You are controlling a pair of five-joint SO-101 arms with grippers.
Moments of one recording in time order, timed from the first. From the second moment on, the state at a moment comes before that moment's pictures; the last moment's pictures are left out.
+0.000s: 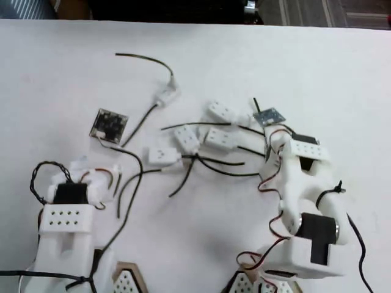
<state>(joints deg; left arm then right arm) -6.5 -52.5 67.3 54.6 -17.5 8.6 -0.3 39.1 56.1 34.5</state>
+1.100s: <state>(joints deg) -6.5 -52.5 67.3 54.6 -17.5 18.4 -12.4 39.4 61.3 34.5</state>
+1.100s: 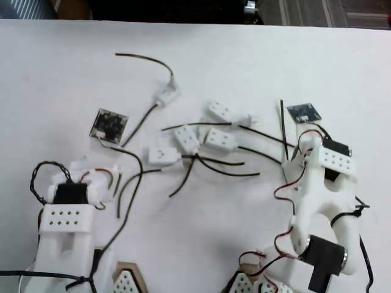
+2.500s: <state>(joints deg) -6.5 -52.5 67.3 54.6 -17.5 13.0 -13.4 51.3 39.2 34.2</state>
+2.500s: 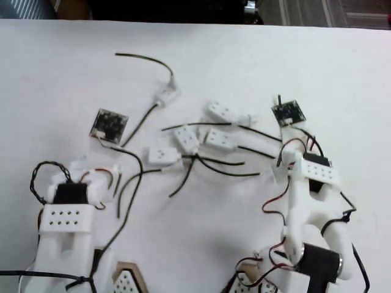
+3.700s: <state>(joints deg) -6.5 -52.5 67.3 54.6 -17.5 19.2 -35.6 47.7 58.1 34.3</state>
